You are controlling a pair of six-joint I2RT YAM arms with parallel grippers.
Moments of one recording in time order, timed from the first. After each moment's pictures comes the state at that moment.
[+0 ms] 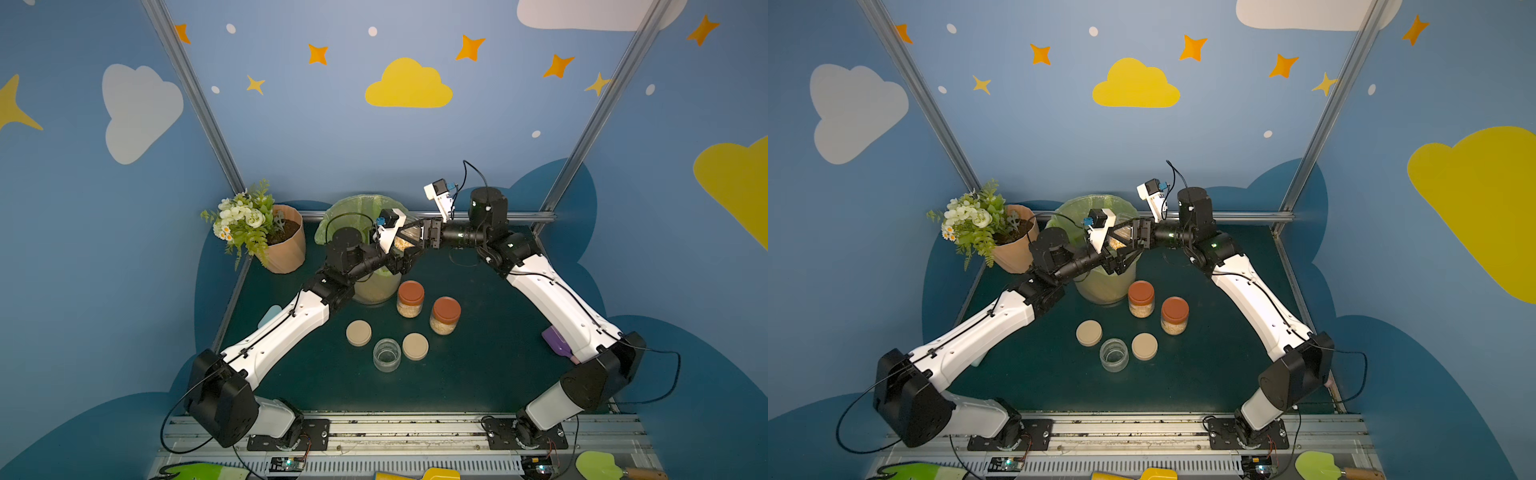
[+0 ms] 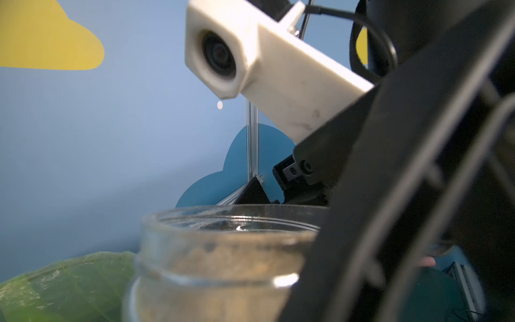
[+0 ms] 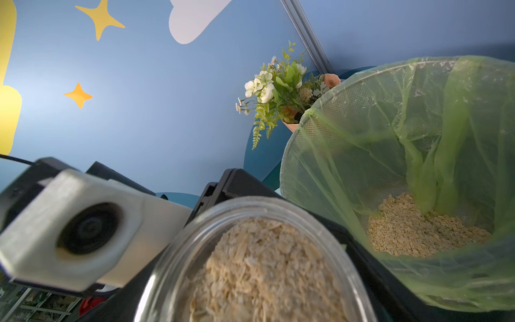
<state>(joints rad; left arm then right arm) -0.57 1.41 1.20 0.23 0.37 -0.02 0.56 1.60 1.67 -0.32 -0.77 0.49</state>
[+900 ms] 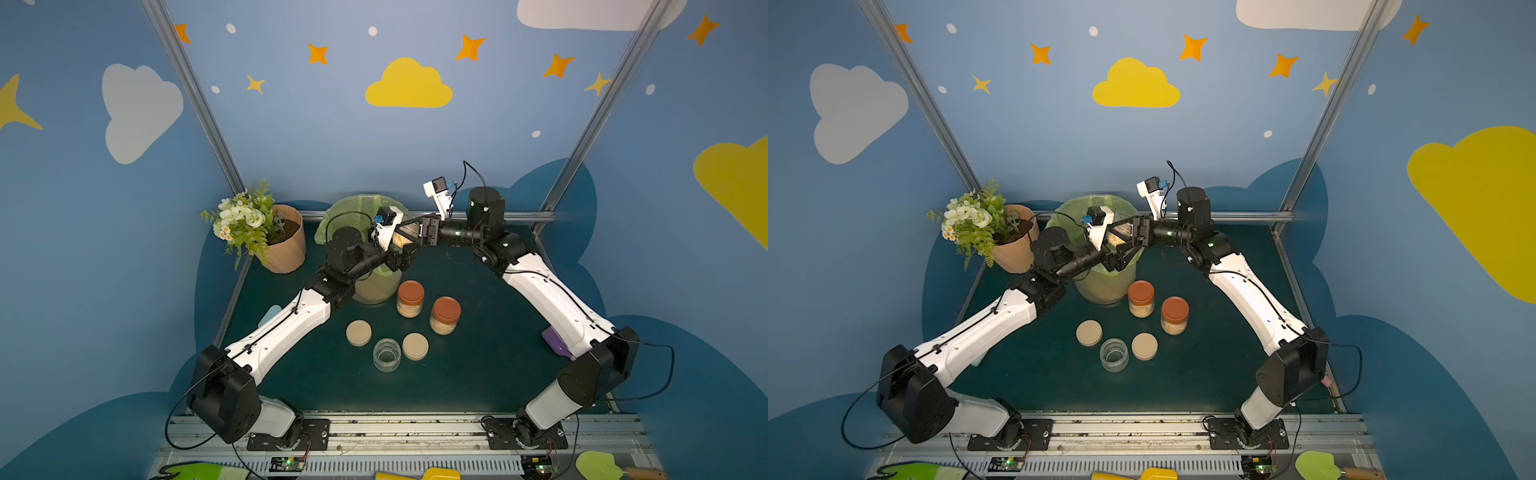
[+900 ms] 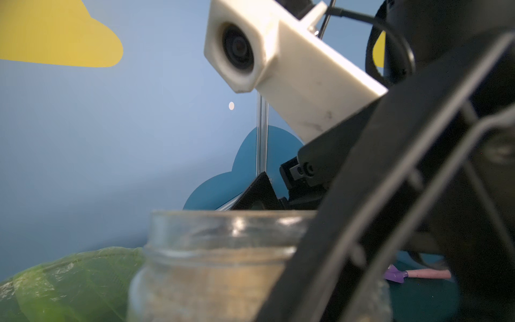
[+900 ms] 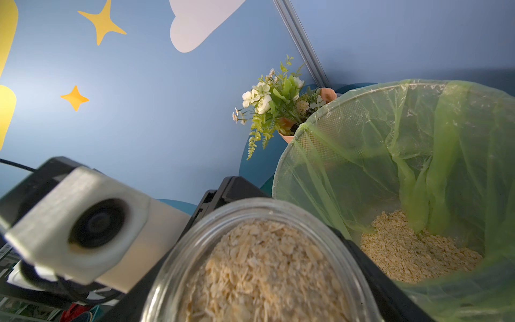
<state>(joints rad) -0.56 1.43 1.19 0.28 0.33 -0.05 0.55 1.62 1.65 -0.22 -0.74 0.48</state>
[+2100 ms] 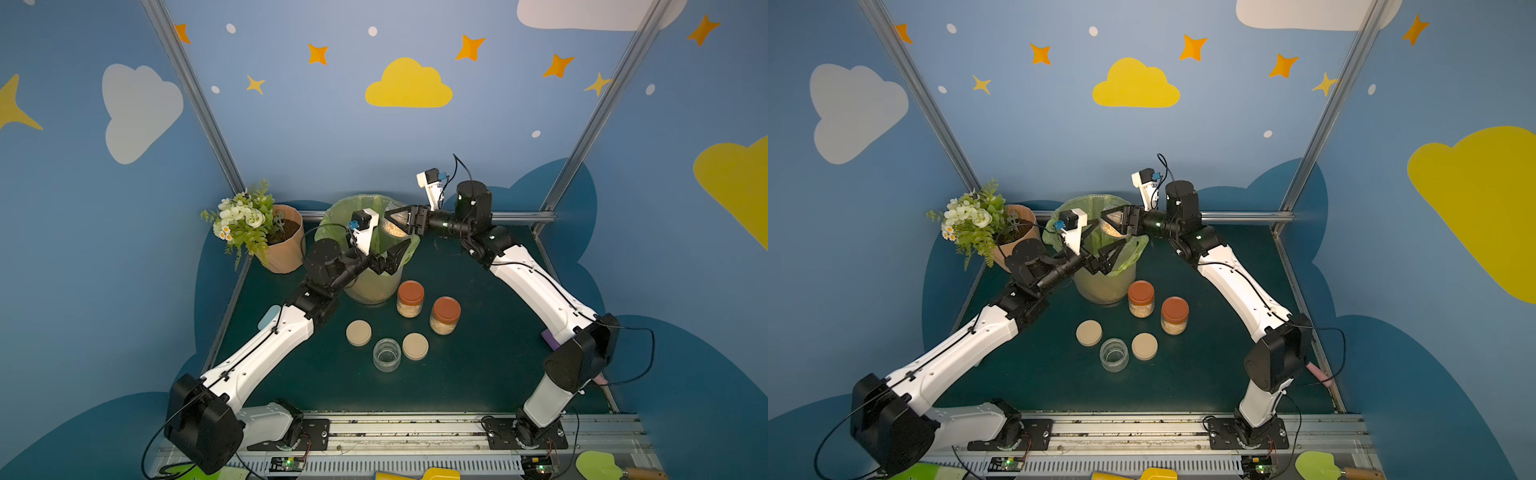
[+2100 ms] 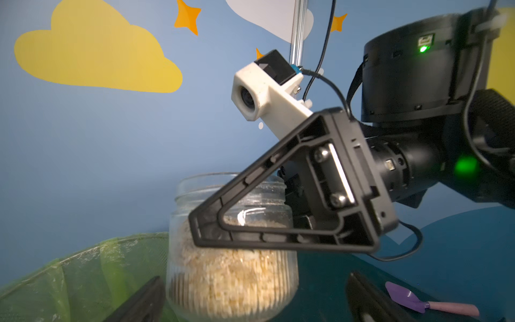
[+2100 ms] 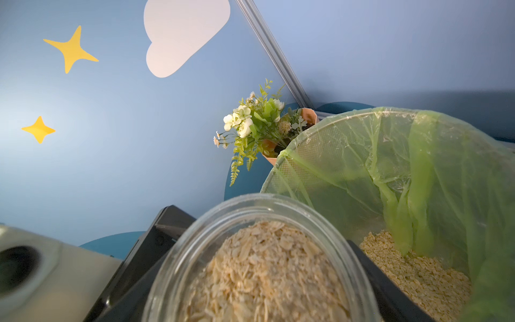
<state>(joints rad) -0.52 1.24 1.04 0.32 0.24 -0.12 0.59 1.73 1.78 -0.19 -0.60 0.54</state>
